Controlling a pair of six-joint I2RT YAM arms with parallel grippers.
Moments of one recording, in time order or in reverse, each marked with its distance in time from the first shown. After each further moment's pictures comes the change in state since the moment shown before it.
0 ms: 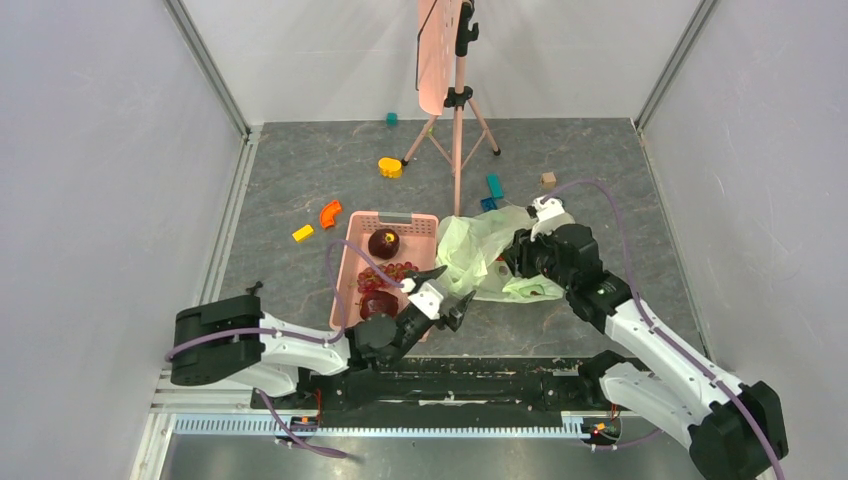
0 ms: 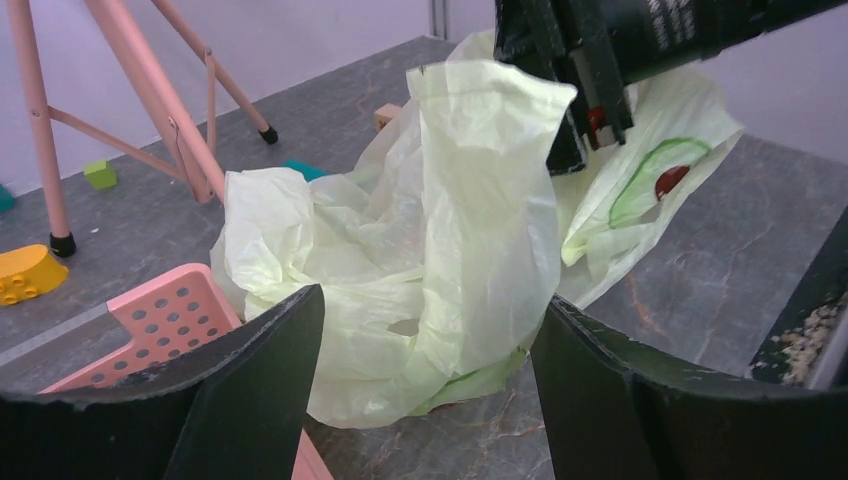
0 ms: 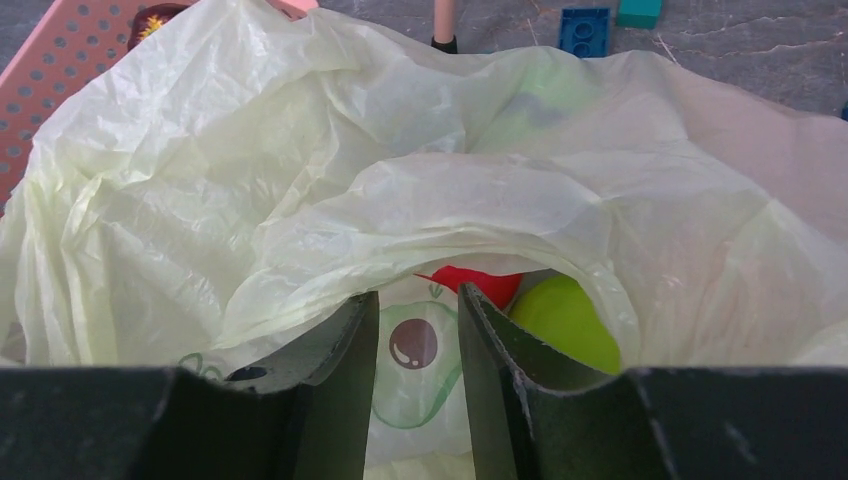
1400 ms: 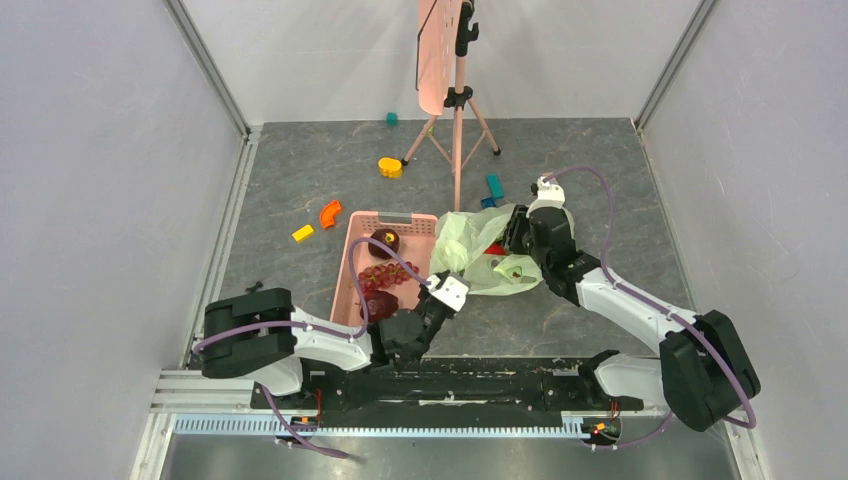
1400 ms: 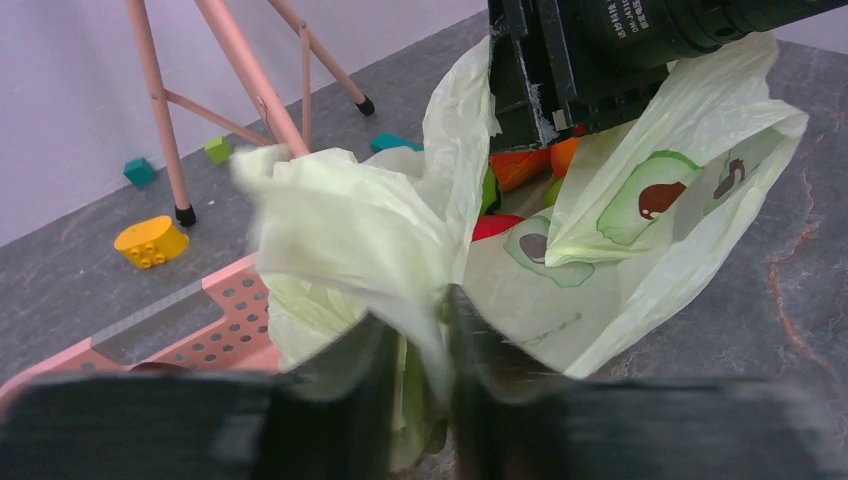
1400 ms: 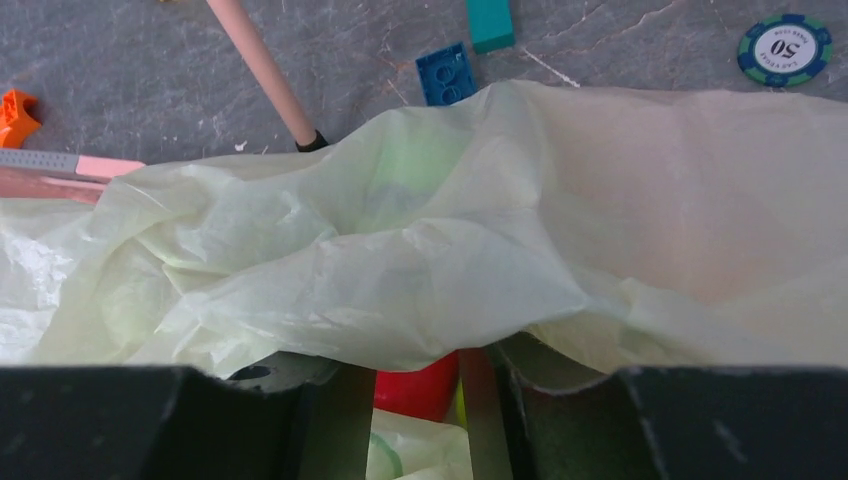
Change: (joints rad) left arm 0.001 0.180 0.138 -0.033 -0.201 0.151; right arm 0.001 0.304 0.053 0.211 0.306 0.245
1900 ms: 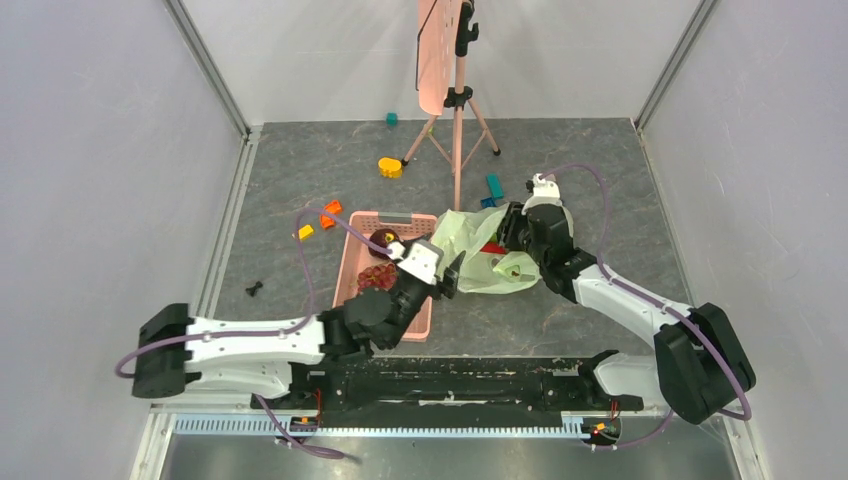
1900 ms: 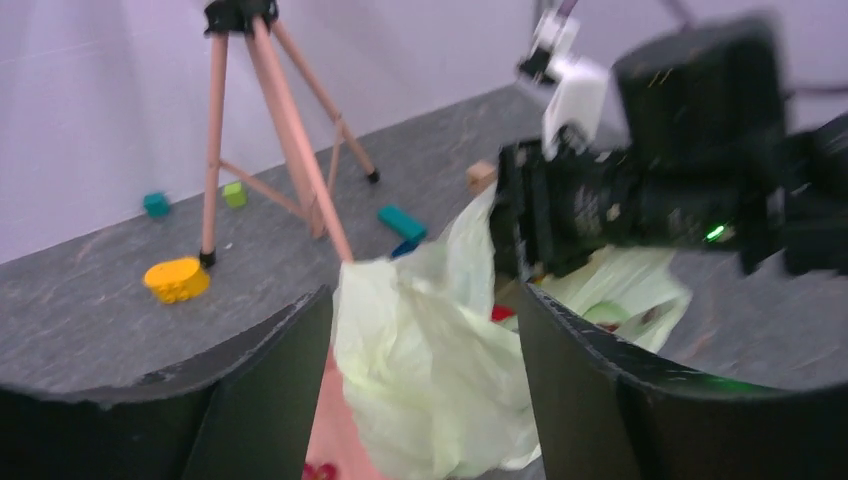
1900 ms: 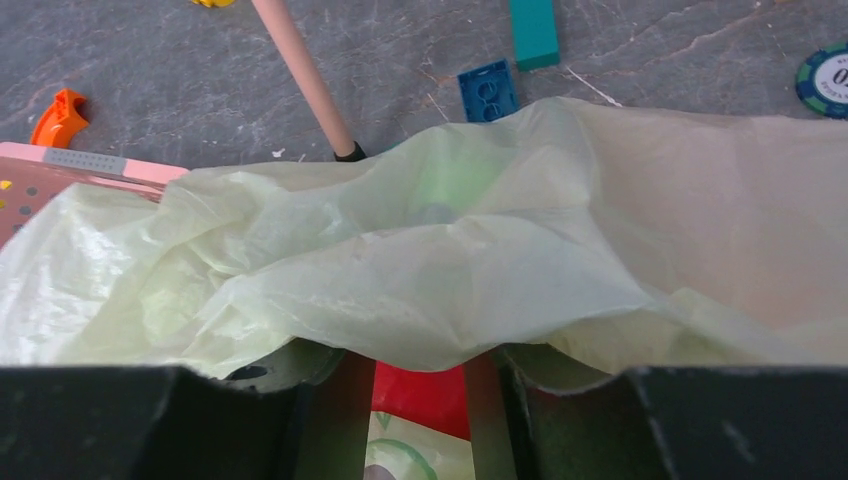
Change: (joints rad) left arm 0.000 -0.366 0.135 -0.450 -0.026 -0.092; right arm 0.000 0.043 0.005 0.079 -0.041 0.001
